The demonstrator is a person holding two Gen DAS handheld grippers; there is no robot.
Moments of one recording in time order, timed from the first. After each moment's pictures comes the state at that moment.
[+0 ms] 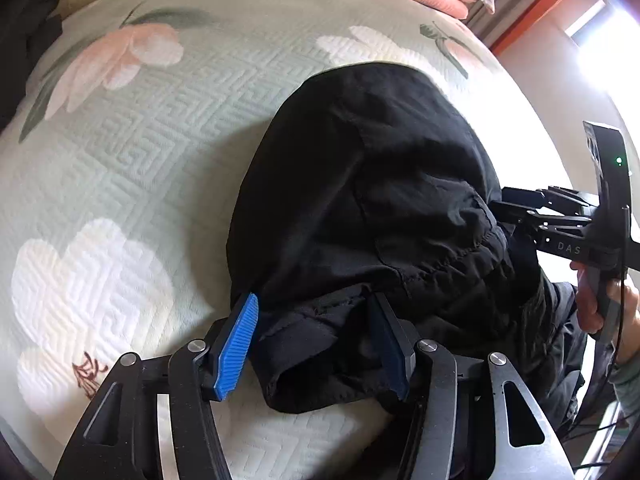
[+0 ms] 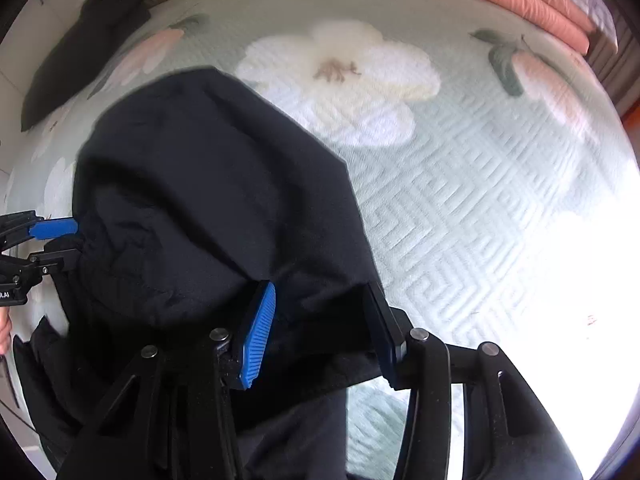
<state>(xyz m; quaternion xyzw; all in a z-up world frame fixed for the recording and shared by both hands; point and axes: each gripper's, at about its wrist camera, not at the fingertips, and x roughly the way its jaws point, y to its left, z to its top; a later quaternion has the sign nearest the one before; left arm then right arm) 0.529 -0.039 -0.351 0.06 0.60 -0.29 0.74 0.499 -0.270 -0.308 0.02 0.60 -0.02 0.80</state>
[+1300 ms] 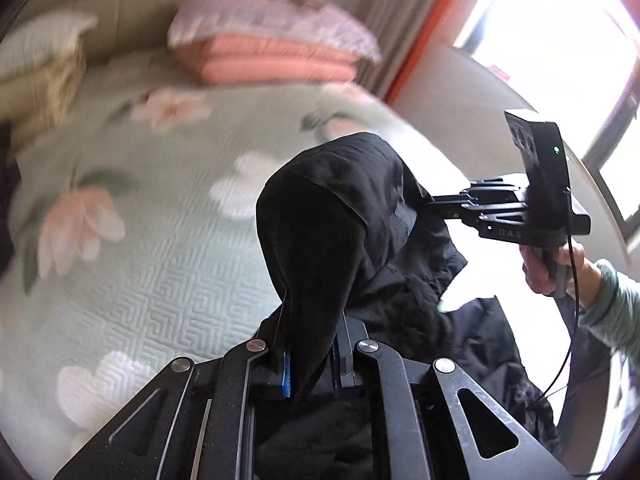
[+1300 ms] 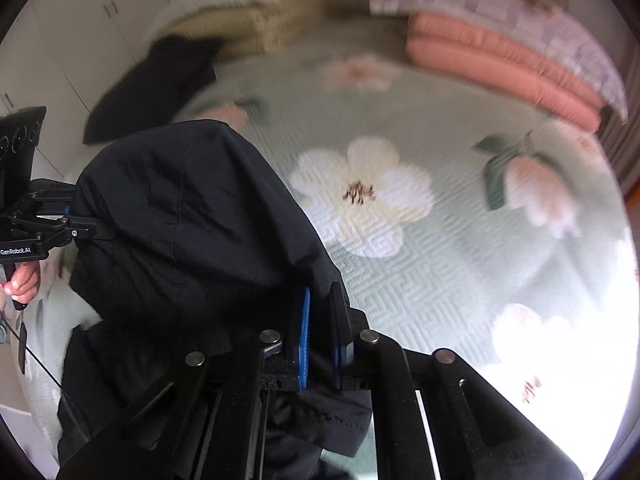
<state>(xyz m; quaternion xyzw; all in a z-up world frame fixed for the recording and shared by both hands) 0.485 -0.068 -0.208 0.07 0.45 -0.43 0.78 0.458 -0.268 -0.175 -0.02 0.49 0.05 0.87</state>
